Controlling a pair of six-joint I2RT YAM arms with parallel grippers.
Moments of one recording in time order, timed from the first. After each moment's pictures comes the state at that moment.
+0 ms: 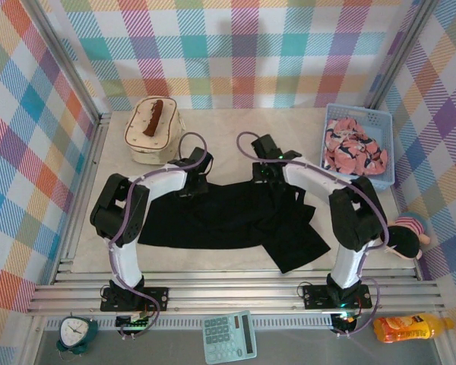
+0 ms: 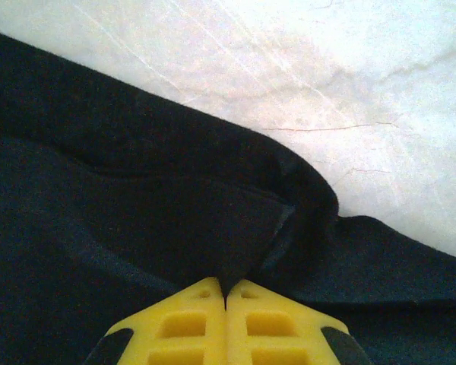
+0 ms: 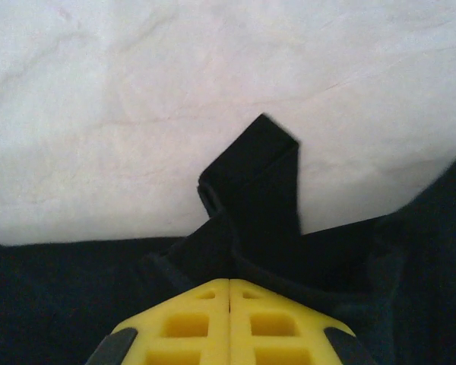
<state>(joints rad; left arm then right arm) -0.49 1.88 1.23 -0.57 -0.24 -0.62 0.53 1.79 1.31 -0.55 0.18 0.41</state>
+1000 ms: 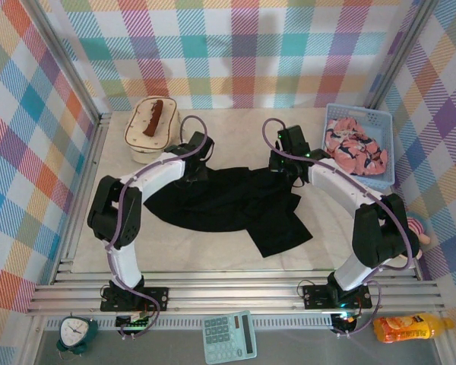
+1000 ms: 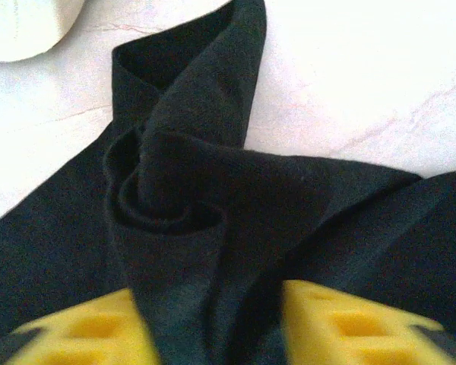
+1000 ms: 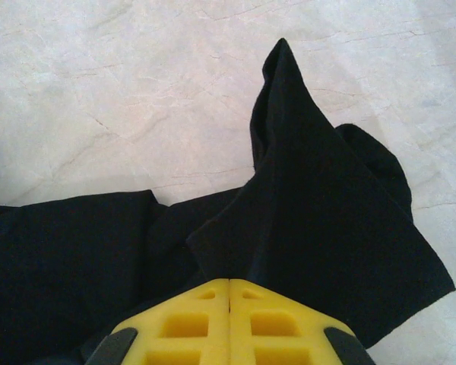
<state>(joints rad) -0.48 1.87 1.40 -0.71 -0.30 -0.53 0.42 1.61 1.22 -0.47 0.08 0.39</state>
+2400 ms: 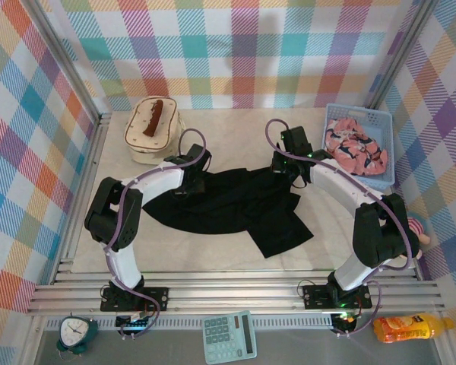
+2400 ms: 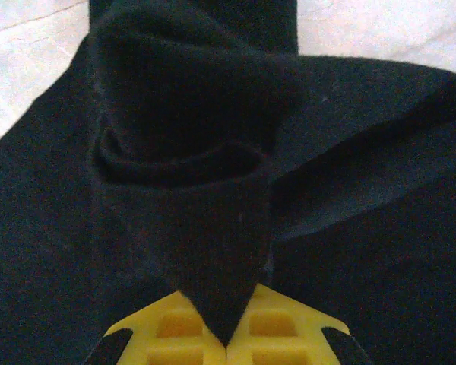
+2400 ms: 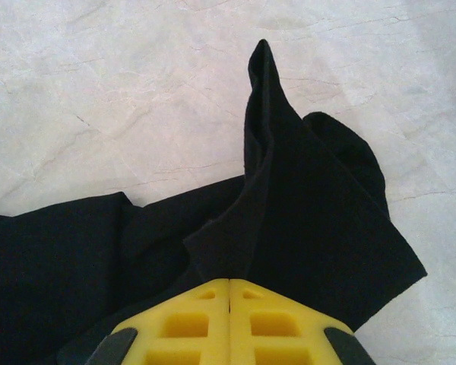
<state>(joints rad) -0.48 1.83 1.24 -0.67 -0.27 -0.53 0.40 1.61 1.20 -0.47 0.08 0.39</state>
